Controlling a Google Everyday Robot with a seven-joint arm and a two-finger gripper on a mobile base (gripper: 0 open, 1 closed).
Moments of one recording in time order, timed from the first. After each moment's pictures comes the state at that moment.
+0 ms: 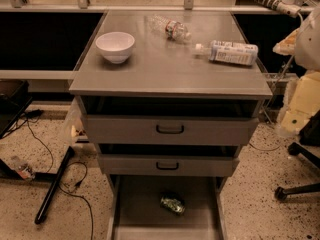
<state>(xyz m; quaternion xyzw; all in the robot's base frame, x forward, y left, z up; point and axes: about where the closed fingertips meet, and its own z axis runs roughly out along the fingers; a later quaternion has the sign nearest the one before) 0.438 -0.217 0.976 -0.60 0.78 -0.03 0.16</state>
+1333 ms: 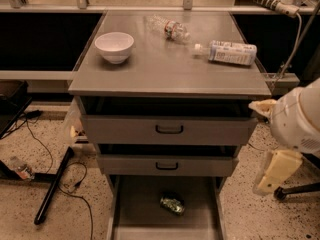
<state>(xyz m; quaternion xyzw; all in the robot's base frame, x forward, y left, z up) 0.401 -0.199 0.862 -0.63 0.75 0.02 0.20</state>
